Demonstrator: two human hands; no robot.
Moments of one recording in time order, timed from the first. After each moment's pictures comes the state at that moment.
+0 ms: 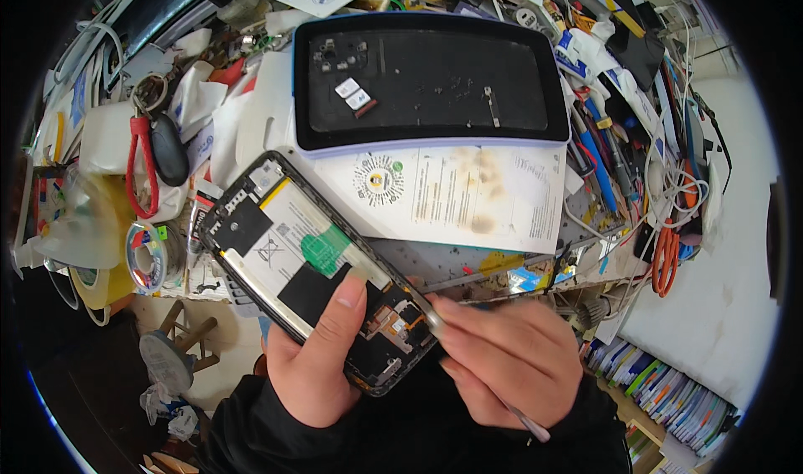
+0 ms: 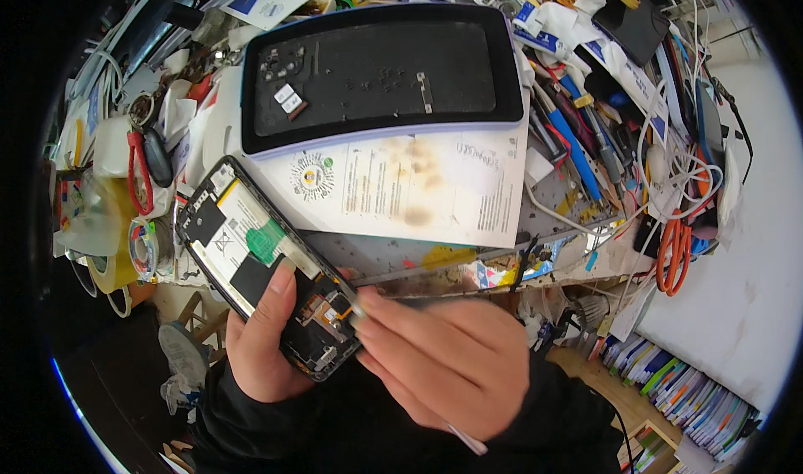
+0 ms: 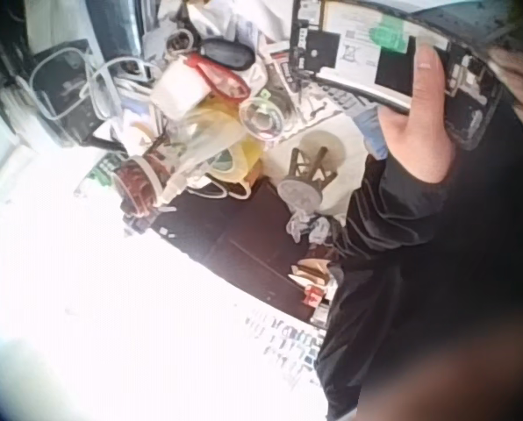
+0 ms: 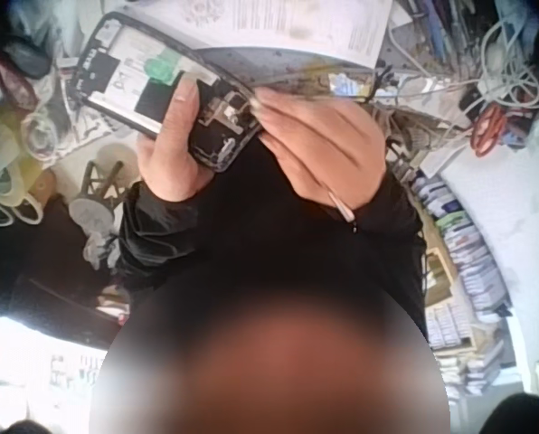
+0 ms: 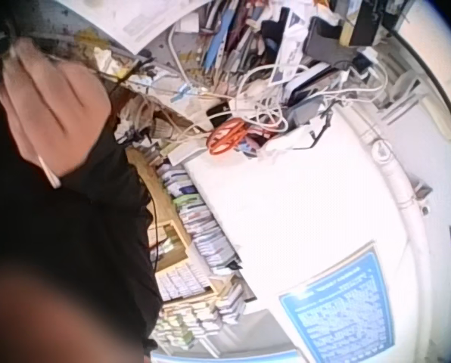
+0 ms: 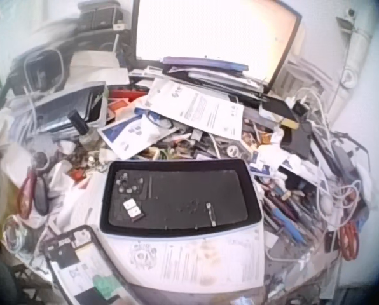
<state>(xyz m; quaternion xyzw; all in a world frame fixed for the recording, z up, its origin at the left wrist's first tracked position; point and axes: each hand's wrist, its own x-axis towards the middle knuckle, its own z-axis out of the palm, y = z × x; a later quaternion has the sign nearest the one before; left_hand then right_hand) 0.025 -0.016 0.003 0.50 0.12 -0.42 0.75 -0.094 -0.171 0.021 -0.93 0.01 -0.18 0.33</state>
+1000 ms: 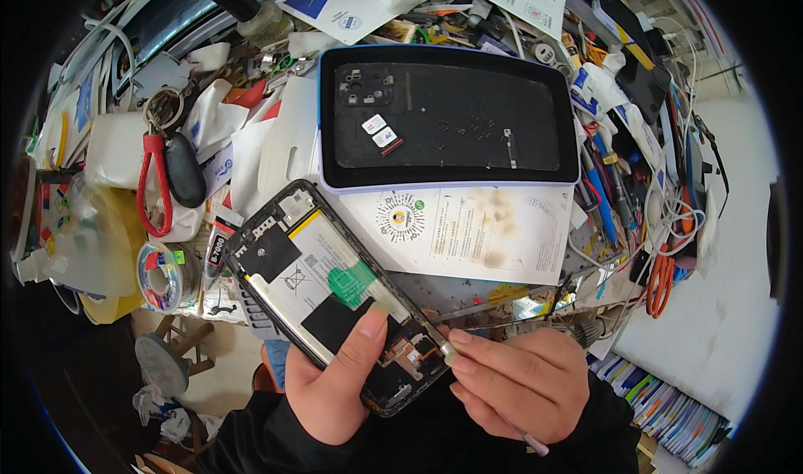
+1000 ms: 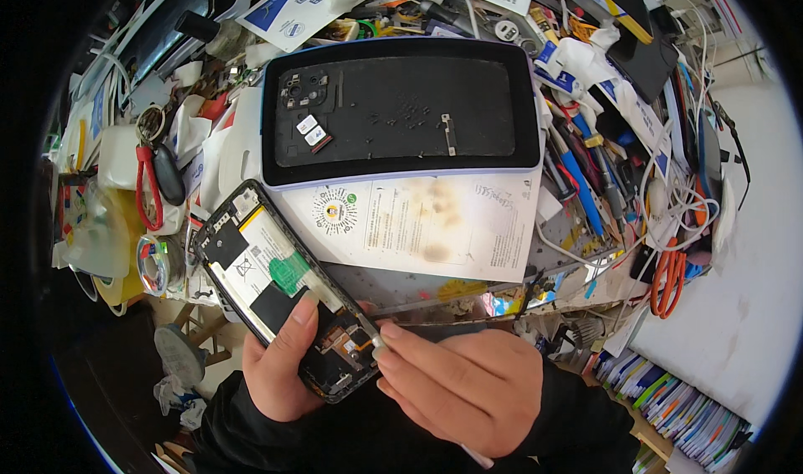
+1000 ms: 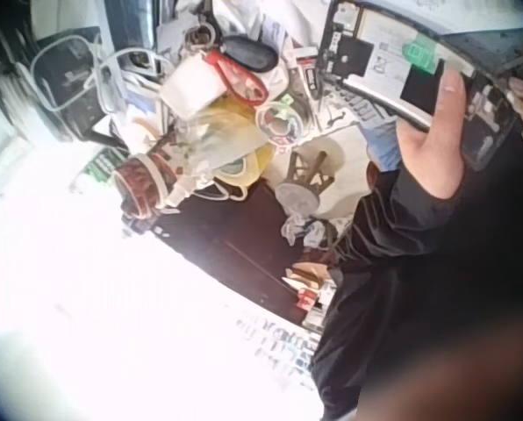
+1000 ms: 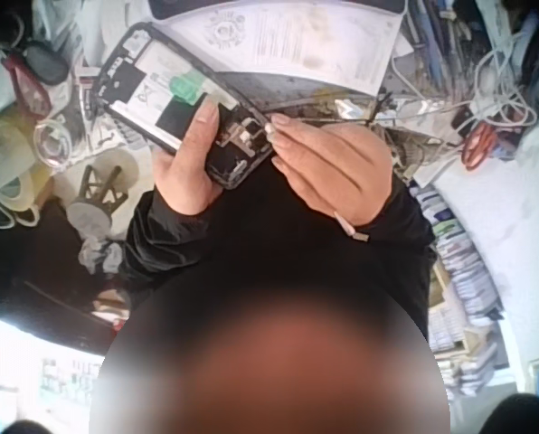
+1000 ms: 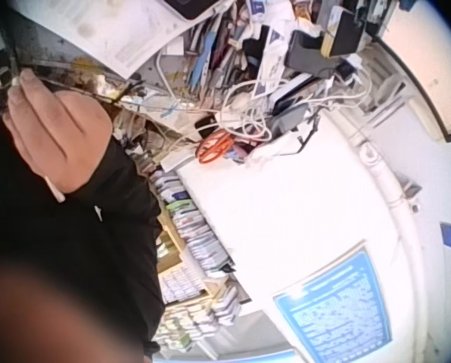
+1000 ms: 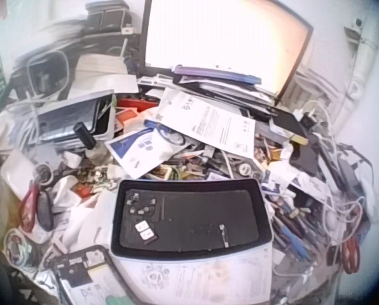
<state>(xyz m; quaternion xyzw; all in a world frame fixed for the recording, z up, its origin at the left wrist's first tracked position) 0.027 -0.013 0.006 0.49 0.16 -0.44 0.74 -0.085 -0.178 0.024 -0.93 -0.03 -0.21 0.30</state>
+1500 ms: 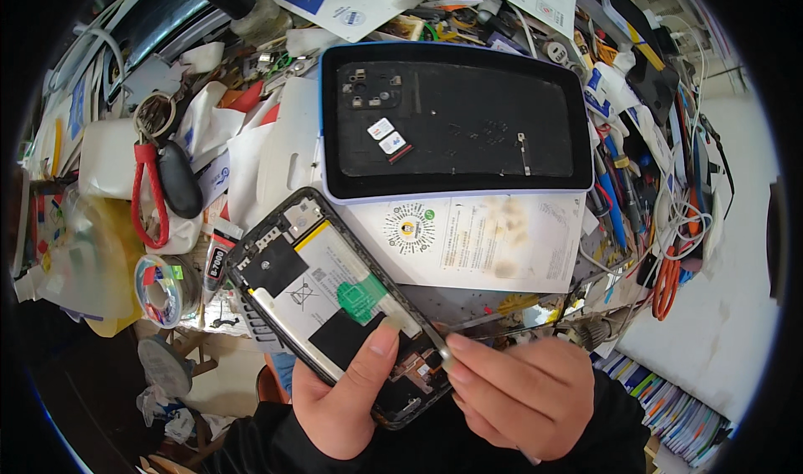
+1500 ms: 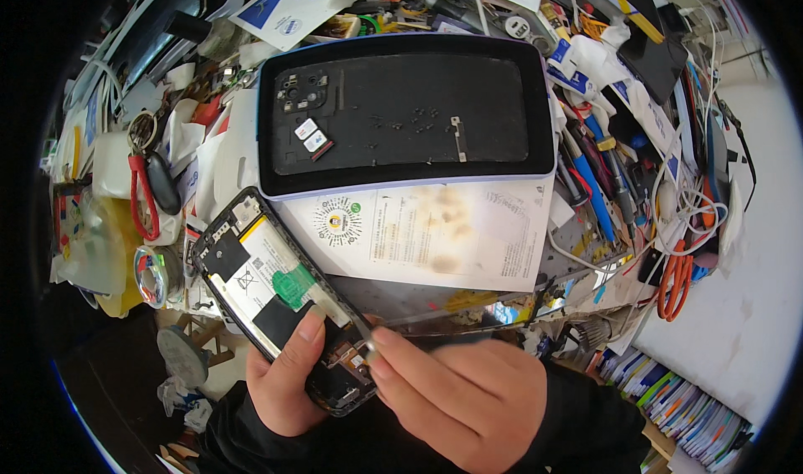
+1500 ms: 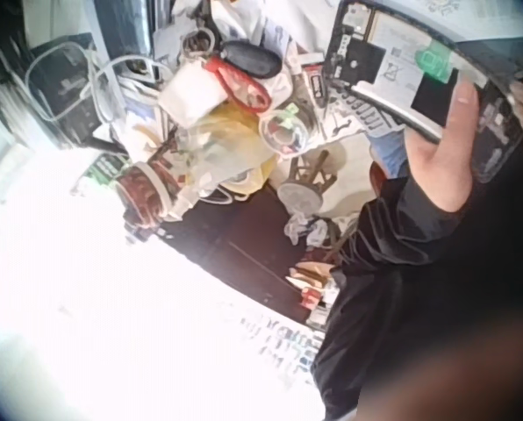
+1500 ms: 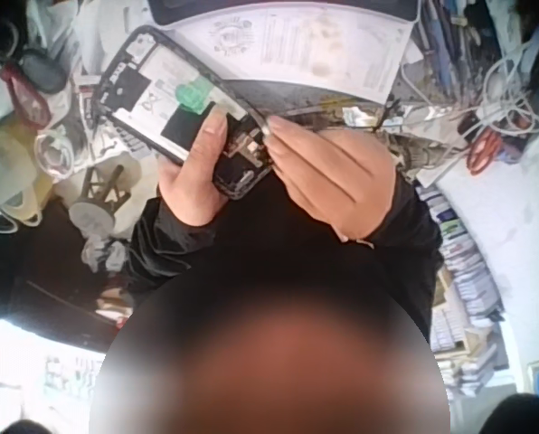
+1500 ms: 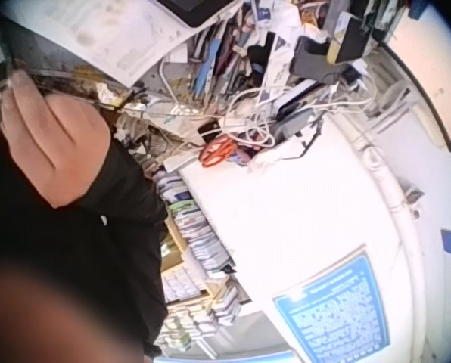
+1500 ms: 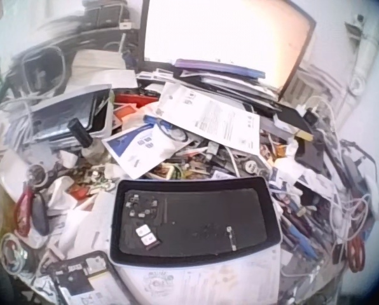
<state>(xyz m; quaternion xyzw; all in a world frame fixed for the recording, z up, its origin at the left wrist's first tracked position) 0.025 -0.012 0.004 0.53 0.17 -0.41 0.72 -0.070 -0.174 0.030 -0.96 -0.03 -0.15 0.25</state>
